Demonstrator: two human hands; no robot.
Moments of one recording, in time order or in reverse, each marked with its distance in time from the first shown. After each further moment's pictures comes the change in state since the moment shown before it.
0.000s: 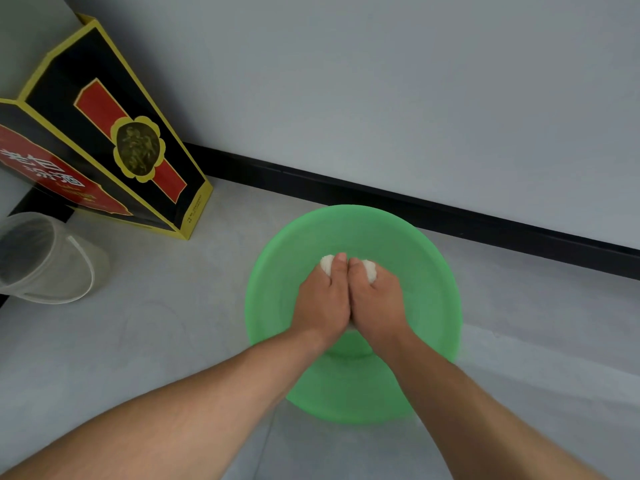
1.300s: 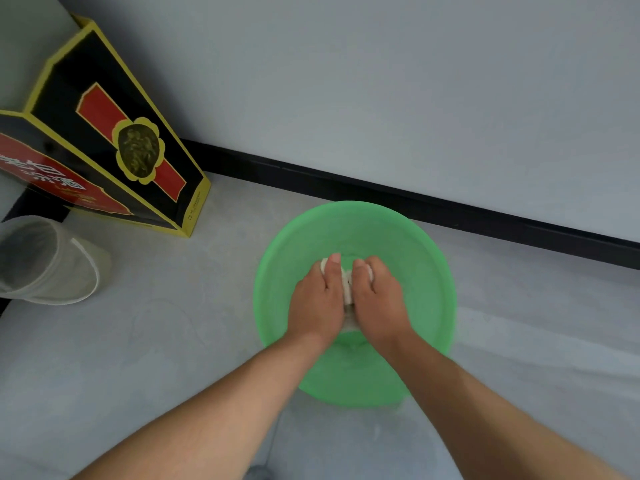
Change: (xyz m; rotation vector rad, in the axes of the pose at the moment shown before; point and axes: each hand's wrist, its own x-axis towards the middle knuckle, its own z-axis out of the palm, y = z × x) left_hand -0.015 0.010 -0.023 0.080 -0.029 -0.009; right_hand -0.016 -0.009 -0.005 -0.250 0.002 -0.055
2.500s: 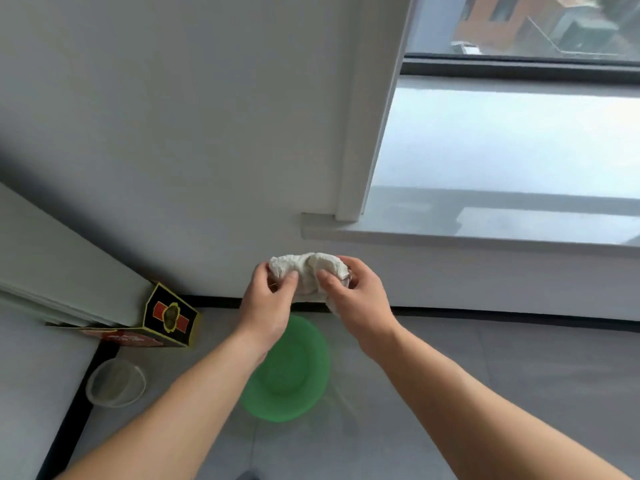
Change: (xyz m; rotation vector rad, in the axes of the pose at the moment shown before) left_hand -0.192 0.461 -0.150 -0.226 -0.030 0.144; right_hand -0.145 -0.382 -0.351 0.398 0.064 -0.035
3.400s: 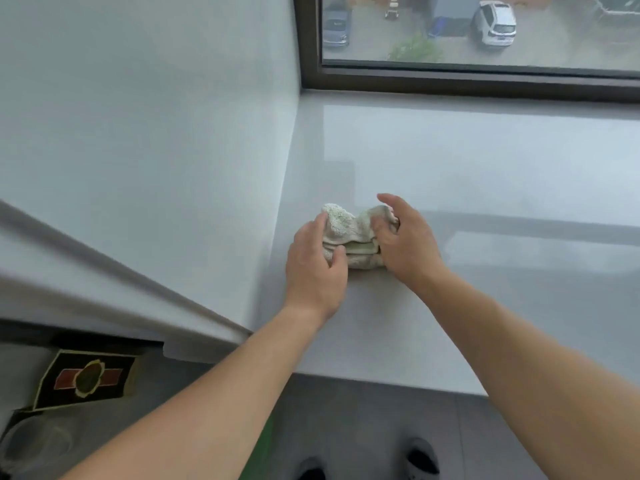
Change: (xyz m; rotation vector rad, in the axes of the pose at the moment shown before) left_hand 0.201 0.117 0.288 0.317 -0.030 0.247; right_hand 0.314 -0.071 -0.237 -0.575 0.104 -0.132
